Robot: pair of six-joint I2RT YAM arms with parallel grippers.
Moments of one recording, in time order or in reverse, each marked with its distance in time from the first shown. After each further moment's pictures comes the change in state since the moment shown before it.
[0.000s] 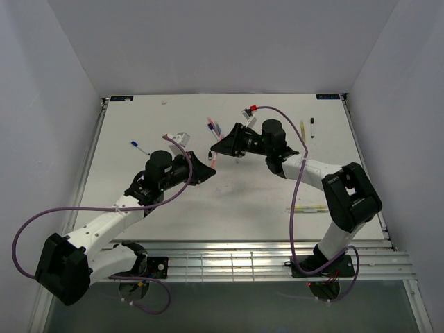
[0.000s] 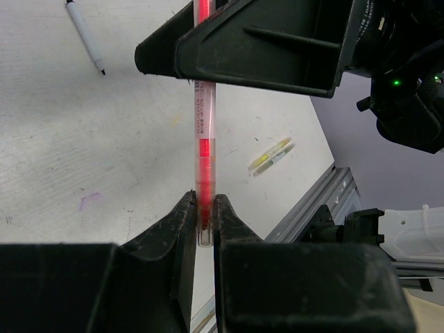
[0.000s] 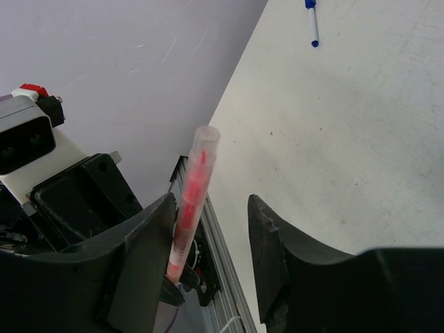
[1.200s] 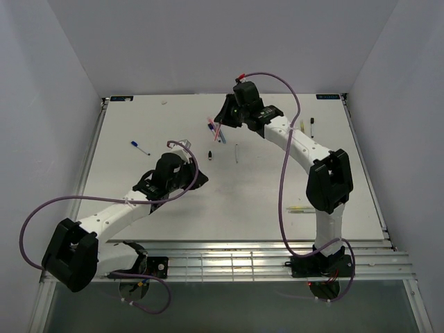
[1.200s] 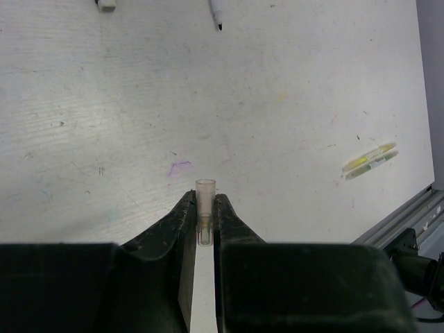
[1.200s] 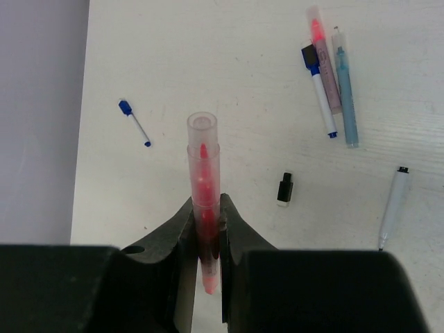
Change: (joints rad) left arm -0.006 0.117 -0.001 -0.136 -0.208 0.048; right arm 0.074 0.269 0.801 -0.955 0.623 -0.254
